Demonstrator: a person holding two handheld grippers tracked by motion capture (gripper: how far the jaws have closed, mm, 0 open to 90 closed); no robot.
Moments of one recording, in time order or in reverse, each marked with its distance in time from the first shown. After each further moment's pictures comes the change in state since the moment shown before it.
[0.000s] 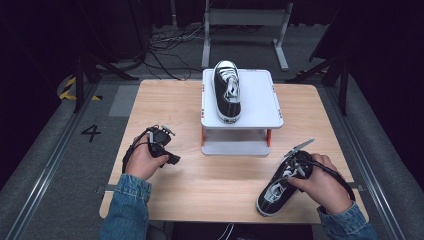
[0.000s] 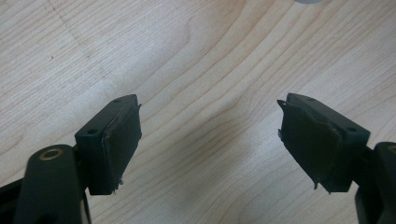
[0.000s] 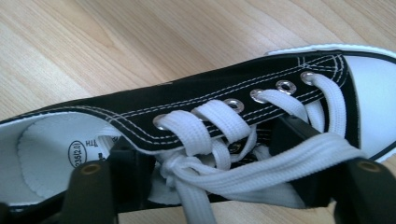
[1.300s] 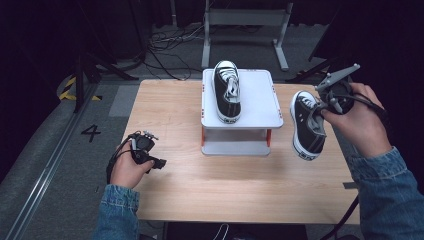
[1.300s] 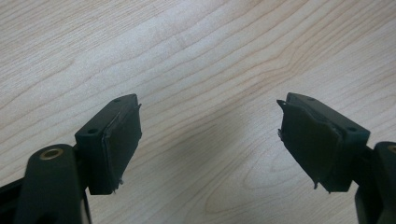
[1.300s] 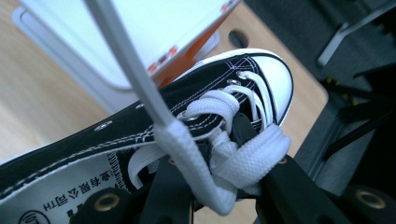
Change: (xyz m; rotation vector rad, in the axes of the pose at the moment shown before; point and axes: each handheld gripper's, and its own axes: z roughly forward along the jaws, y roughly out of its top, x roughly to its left) left arm 0.018 -0.040 -0.015 -0.027 0.043 -0.102; right arm -0.060 0.094 -0.162 -0.241 -0.272 -0.207
